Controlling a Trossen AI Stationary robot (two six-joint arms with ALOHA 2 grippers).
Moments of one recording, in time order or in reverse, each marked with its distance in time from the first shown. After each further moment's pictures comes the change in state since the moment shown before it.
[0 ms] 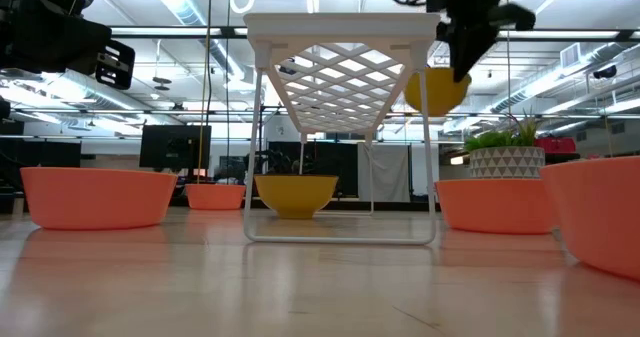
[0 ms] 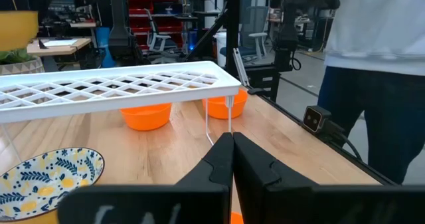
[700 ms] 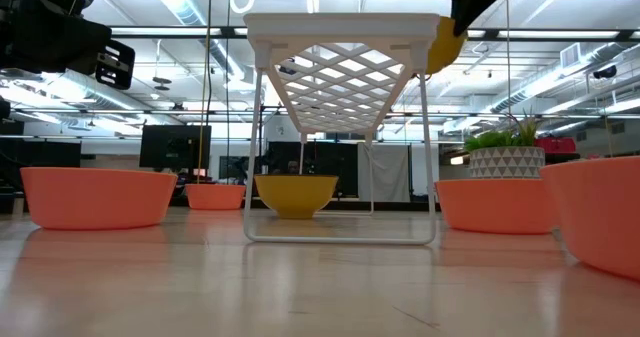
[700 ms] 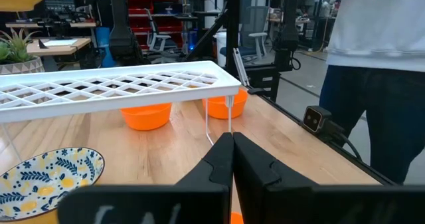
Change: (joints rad) left arm 0.000 0.000 0.000 0.000 0.000 0.000; right arm 0.141 0.002 0.204 -0.112 0.011 -0.081
